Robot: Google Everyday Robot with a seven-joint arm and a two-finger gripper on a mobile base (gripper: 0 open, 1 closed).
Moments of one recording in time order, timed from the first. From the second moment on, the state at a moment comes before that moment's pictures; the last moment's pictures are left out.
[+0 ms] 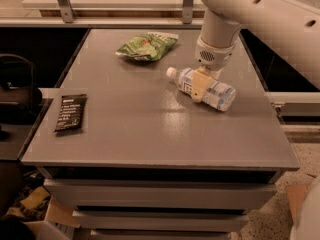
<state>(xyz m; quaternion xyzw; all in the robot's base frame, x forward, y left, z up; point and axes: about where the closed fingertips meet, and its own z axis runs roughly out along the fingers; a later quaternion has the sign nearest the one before) 0.600 -0.132 0.844 -0.46 0.89 -0.01 0.05</state>
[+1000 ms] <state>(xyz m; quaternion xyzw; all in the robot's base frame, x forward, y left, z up) 0.611 -0.130 0.889 -0.39 0.92 -0.03 0.05</state>
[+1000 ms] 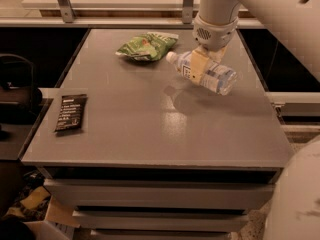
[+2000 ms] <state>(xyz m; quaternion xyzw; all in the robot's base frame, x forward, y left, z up) 0.619 -0.071 0.904 -0.34 0.94 0.01 0.07</state>
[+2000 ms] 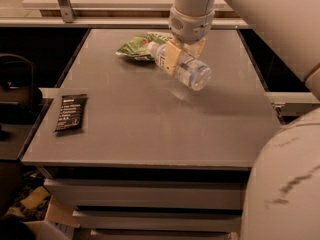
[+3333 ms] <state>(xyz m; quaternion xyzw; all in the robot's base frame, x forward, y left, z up) 0.589 0.080 0.892 -0.29 0.95 0.02 0.05</state>
